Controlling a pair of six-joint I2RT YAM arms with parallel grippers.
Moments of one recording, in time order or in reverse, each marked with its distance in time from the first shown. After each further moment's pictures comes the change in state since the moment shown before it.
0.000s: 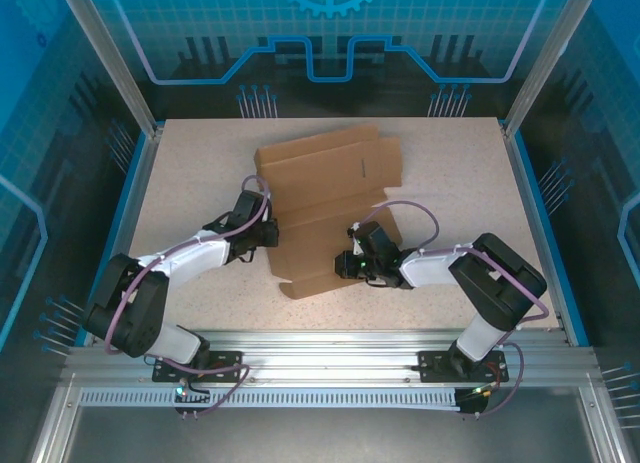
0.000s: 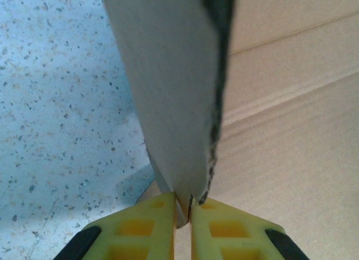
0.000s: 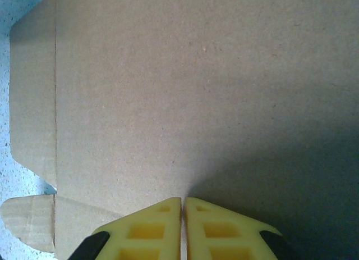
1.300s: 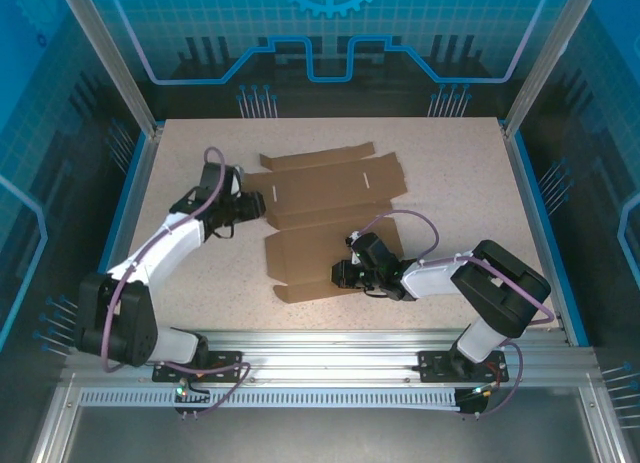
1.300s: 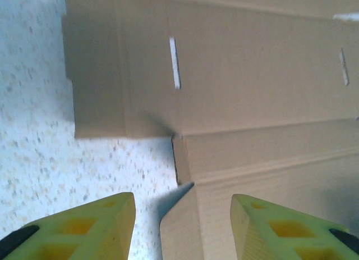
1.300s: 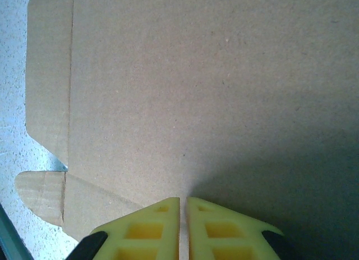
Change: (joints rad) left arm 0.231 -0.051 0.243 -0.237 0.185 -0.041; right arm 0.072 -0.033 -0.073 0.088 0.018 0.071
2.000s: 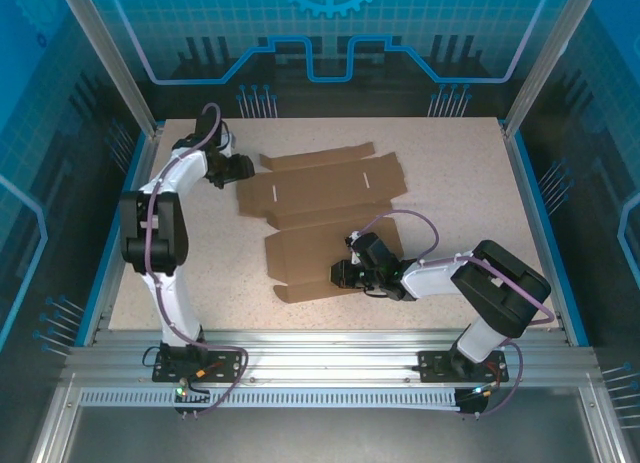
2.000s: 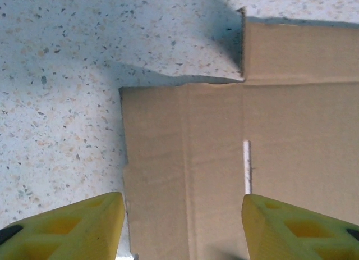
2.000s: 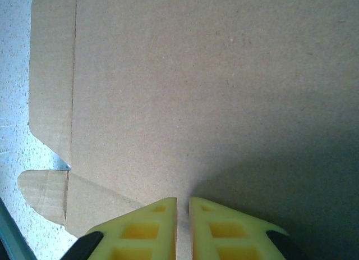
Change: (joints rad) left arm 0.191 0.621 0.621 -0.242 0.090 0.160; right arm 0.000 -0.001 0.000 0.003 -0.005 -0.001
